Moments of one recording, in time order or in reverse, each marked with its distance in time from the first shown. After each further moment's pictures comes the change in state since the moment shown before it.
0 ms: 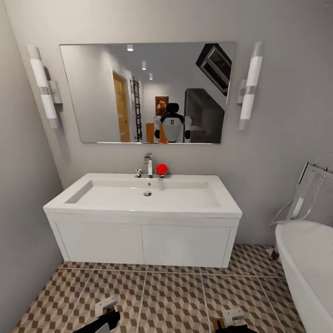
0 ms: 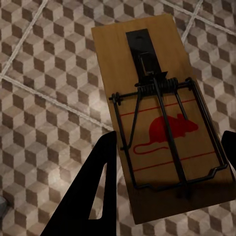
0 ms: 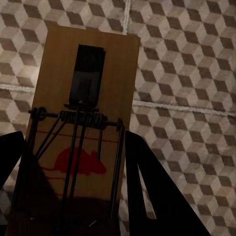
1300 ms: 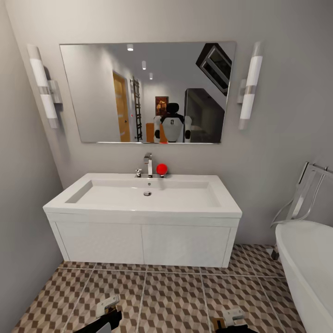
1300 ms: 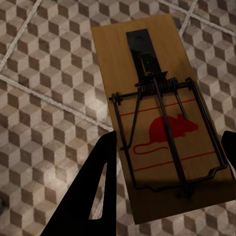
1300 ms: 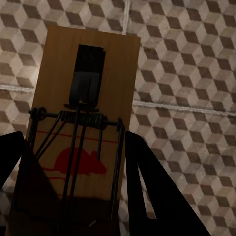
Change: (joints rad) left arm 0.000 -0.008 0.000 -0.005 0.000 0.004 -0.001; right arm 0.000 -0.001 -0.002 0.000 -0.001 -0.002 0.000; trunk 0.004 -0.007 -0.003
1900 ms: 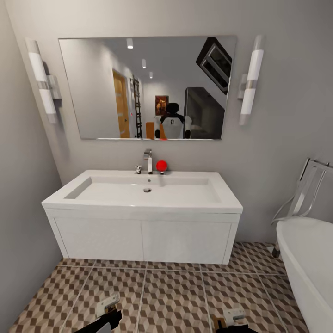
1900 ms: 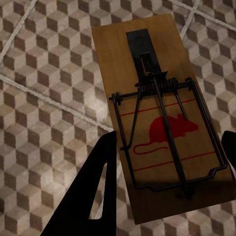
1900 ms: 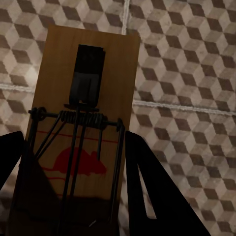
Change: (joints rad) left arm 0.000 0.000 0.000 0.001 0.000 -0.009 0.001; right arm 0.000 -0.003 0.002 0.000 0.000 -0.001 0.000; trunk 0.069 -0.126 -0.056
